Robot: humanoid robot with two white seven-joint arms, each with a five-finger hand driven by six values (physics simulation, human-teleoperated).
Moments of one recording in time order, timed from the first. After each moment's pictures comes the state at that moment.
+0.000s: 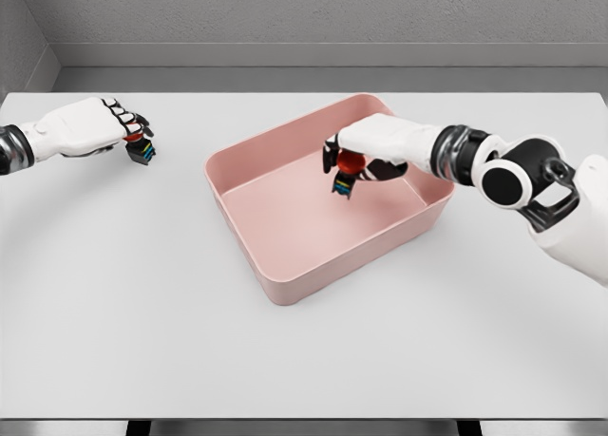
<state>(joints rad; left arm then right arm) -1.10 0.71 -1.43 -0.67 -0.78 -0.61 0.41 -0.83 -0.63 0.88 -1.74 0.33 0.17 0.61</state>
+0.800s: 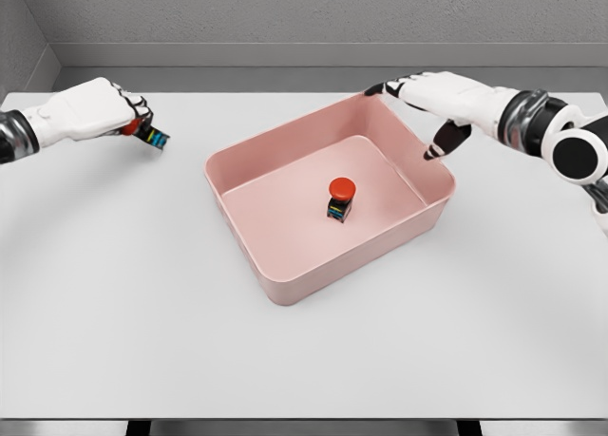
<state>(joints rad) -1.10 0.73 -1.33 -0.76 -0.79 -0.61 0.42 -0.78 -0.74 0.70 -1.74 0.32 0.17 0.61</state>
